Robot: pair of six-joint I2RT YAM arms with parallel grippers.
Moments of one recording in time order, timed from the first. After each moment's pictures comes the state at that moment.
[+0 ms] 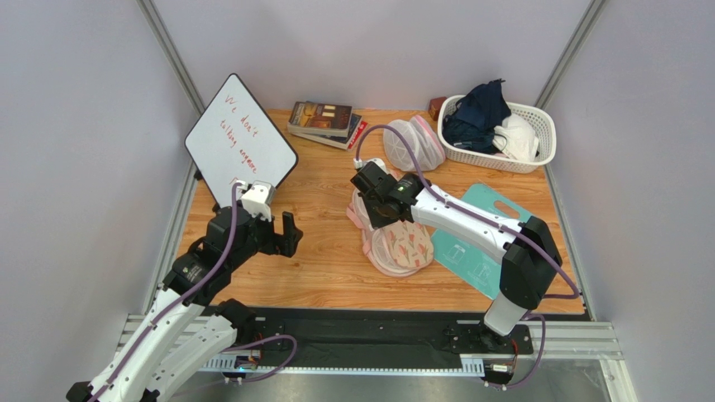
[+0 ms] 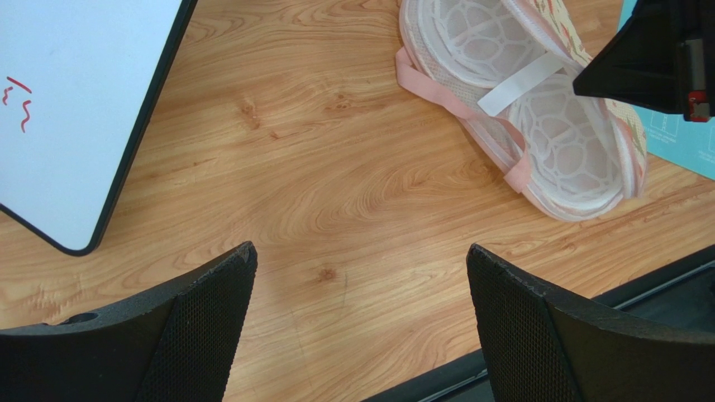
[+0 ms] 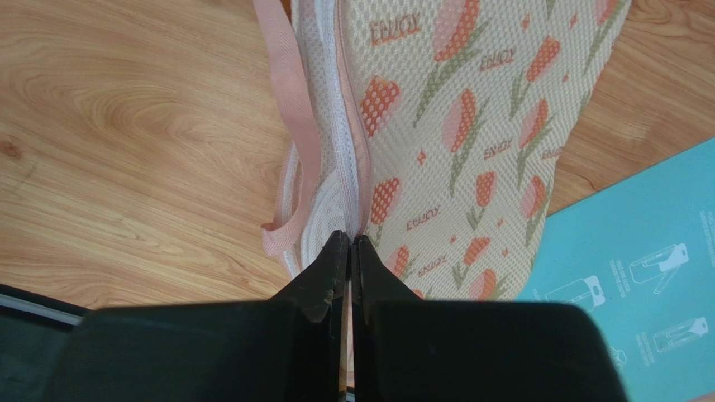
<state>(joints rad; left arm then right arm) -0.53 0.59 0.77 -0.68 -0.07 -0.24 0.87 1.66 1.40 -0.83 0.26 0.43</state>
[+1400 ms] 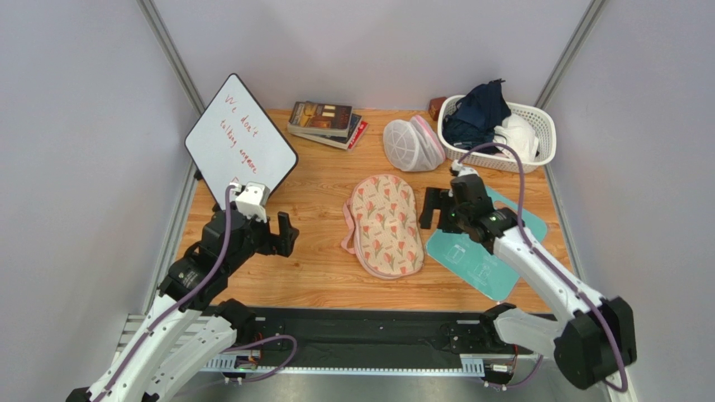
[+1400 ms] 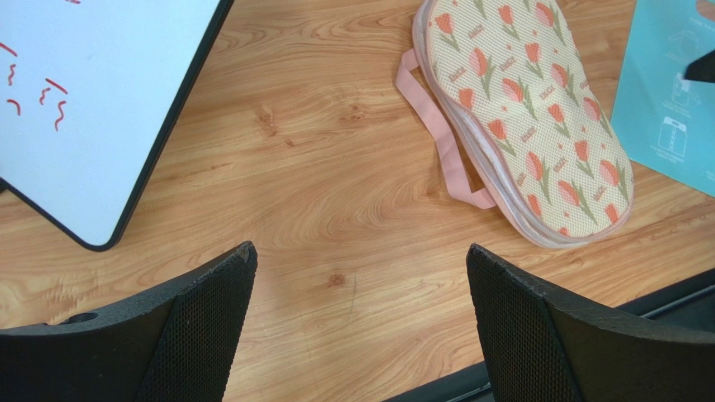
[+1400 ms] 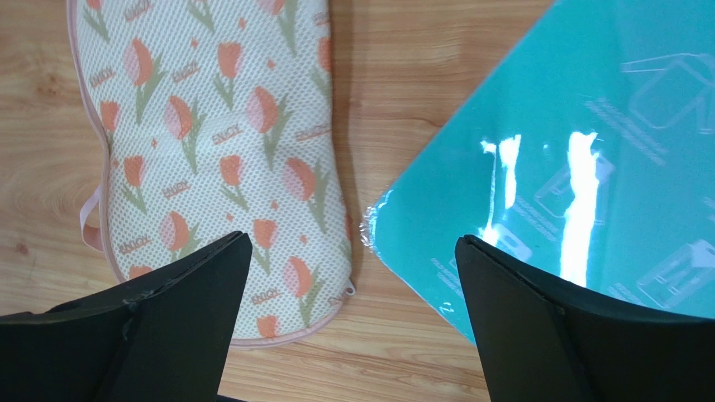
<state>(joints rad) -0.53 0.56 0.76 -0.68 -0.11 -0.25 0.45 1.15 0.83 -0.52 0.06 0.45</state>
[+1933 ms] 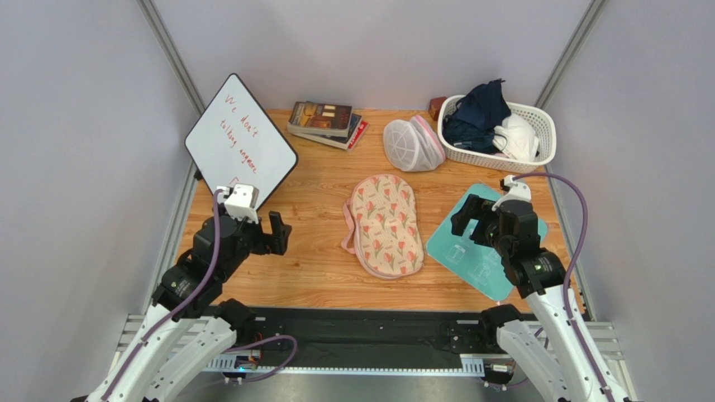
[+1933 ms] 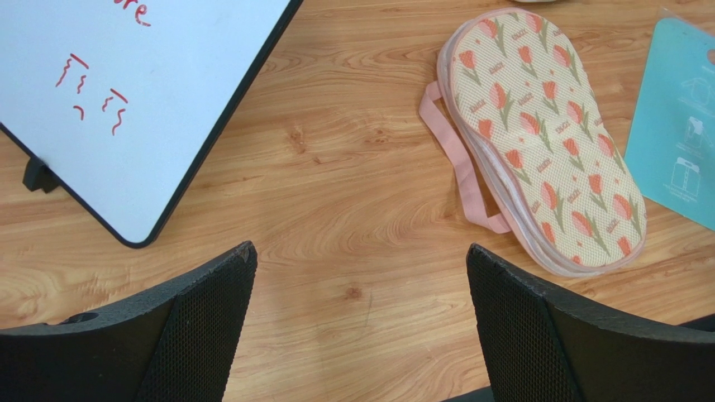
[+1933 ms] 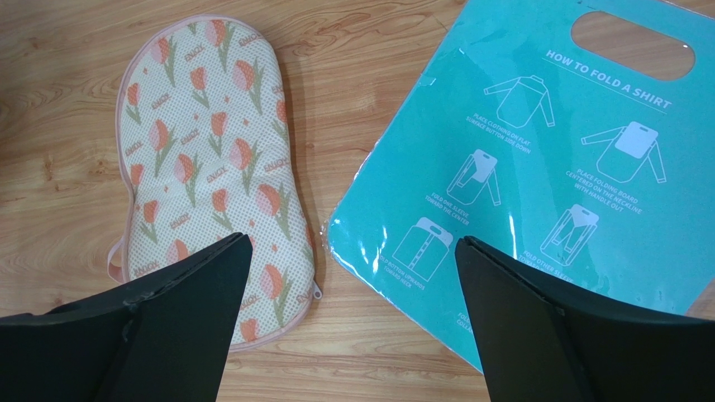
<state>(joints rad) -0.53 0.49 0.76 -0.68 -0.19 -0.26 0.24 0.65 0.69 -0.60 0.08 0.44</state>
